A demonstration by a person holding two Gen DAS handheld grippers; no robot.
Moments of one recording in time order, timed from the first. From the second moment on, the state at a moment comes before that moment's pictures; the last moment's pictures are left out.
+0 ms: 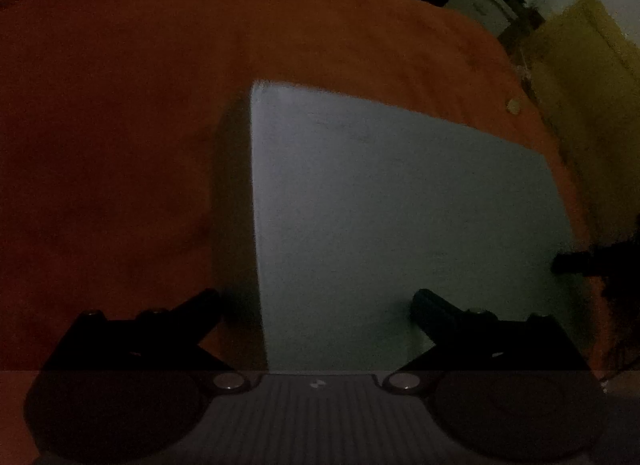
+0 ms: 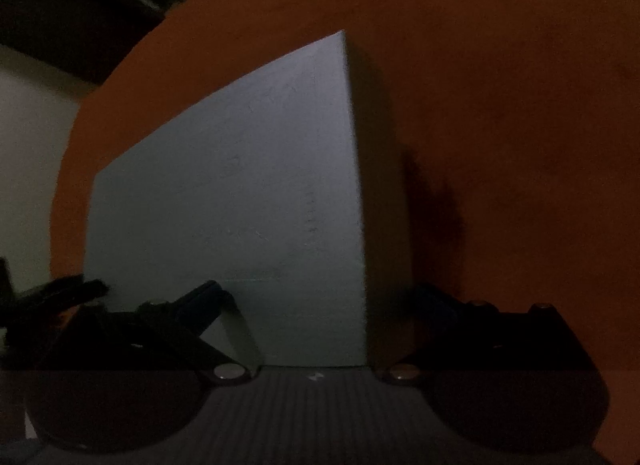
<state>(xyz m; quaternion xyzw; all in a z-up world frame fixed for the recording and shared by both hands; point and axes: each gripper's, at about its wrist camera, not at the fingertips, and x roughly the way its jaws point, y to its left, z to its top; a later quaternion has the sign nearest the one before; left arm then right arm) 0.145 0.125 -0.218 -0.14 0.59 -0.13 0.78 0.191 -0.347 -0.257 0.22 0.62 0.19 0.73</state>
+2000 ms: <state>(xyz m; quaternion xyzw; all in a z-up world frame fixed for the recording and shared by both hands) 0.142 0.108 -0.230 -0.07 0.57 -0.07 0.82 0.241 -0.277 -0.315 0.16 0.60 0.15 0.77</state>
